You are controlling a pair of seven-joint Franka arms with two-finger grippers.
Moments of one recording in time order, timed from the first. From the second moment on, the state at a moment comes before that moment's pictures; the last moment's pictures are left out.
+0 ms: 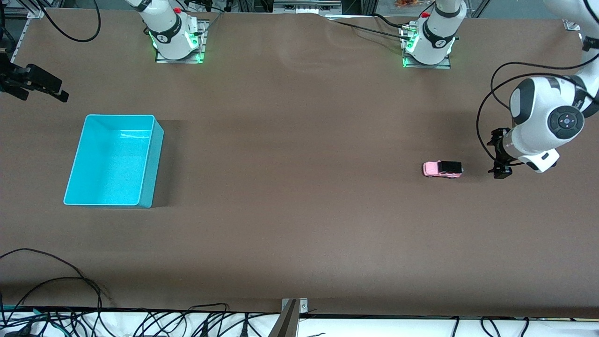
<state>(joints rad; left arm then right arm) 0.26 0.19 -0.15 -2.14 0.22 2.21 -1.53 0.02 -0.05 -0.07 -1.59 0.05 1.52 0.01</state>
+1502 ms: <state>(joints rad) 0.26 0.18 -0.19 -1.58 0.06 1.80 -0.06 0.02 -0.05 -0.07 -1.59 0.05 1.52 0.01</state>
